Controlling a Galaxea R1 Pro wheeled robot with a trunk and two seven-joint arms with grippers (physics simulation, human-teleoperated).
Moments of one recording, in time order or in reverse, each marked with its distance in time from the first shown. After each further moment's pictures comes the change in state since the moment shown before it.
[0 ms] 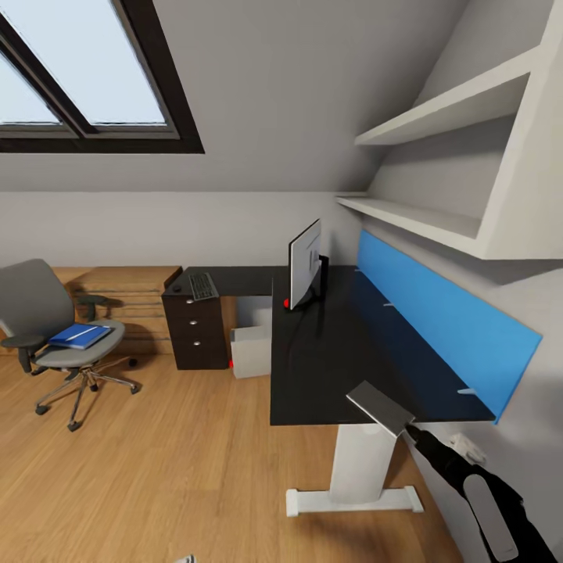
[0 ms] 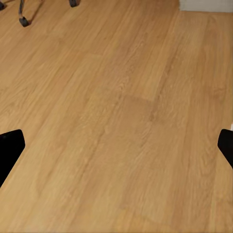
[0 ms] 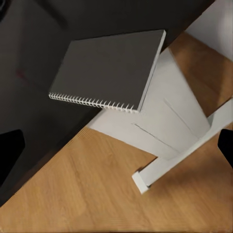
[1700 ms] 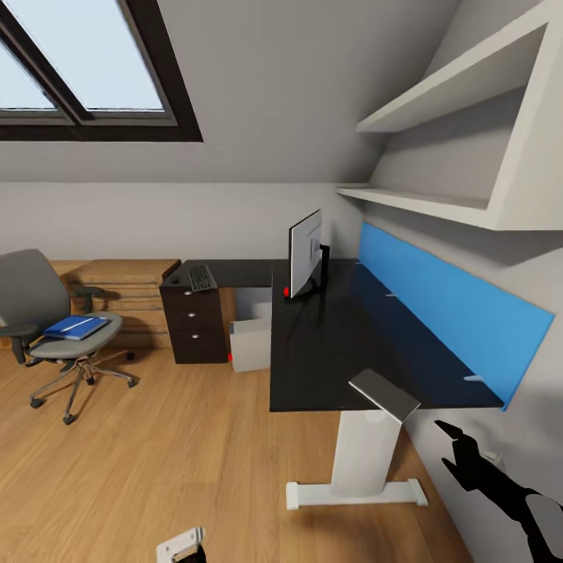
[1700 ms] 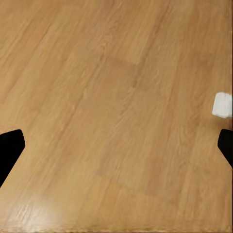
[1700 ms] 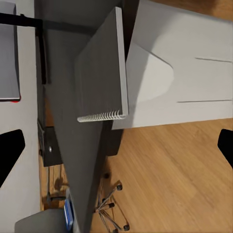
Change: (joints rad) left arm -0.001 -0.011 0.052 -0.235 0.111 0.358 -0.005; right arm -0.067 -0.082 -0.297 0.249 -0.396 0.237 0.222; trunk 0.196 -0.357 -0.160
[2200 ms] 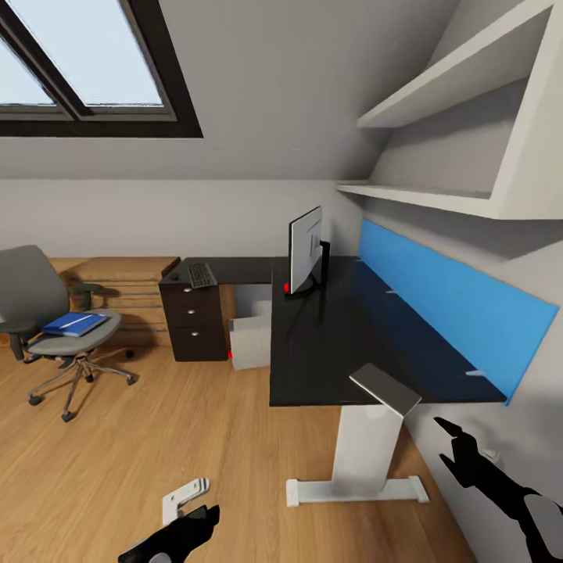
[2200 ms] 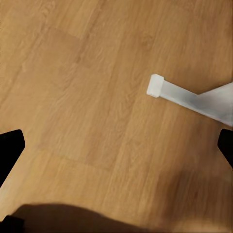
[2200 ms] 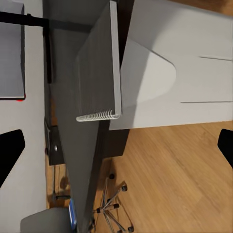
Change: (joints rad) left arm 0.001 -0.012 0.118 -0.429 0.243 0.497 0.002; right arm 0.000 0.005 0.000 0.000 0.001 -0.006 0.043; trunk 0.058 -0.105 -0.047
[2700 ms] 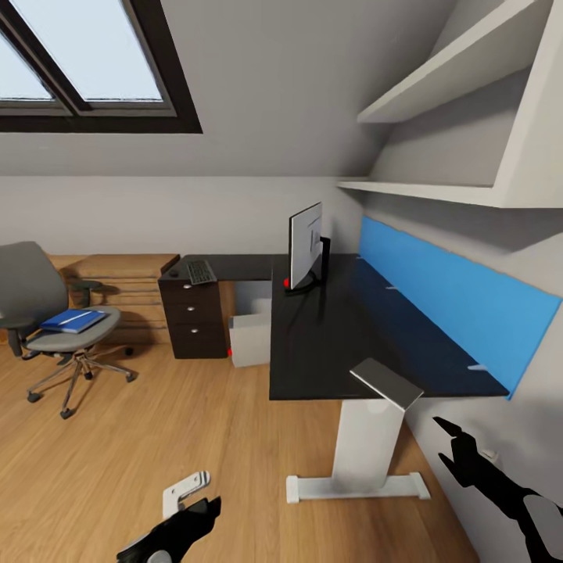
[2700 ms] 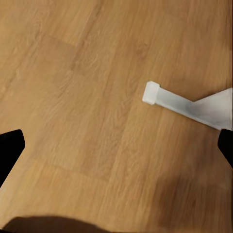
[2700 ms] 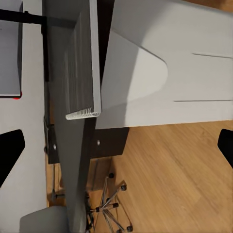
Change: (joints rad) left arm 0.000 0.003 -0.011 -0.035 0.001 -0.015 0.001; right arm 0.001 0.002 0.000 0.000 0.004 0.003 0.016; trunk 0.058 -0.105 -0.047
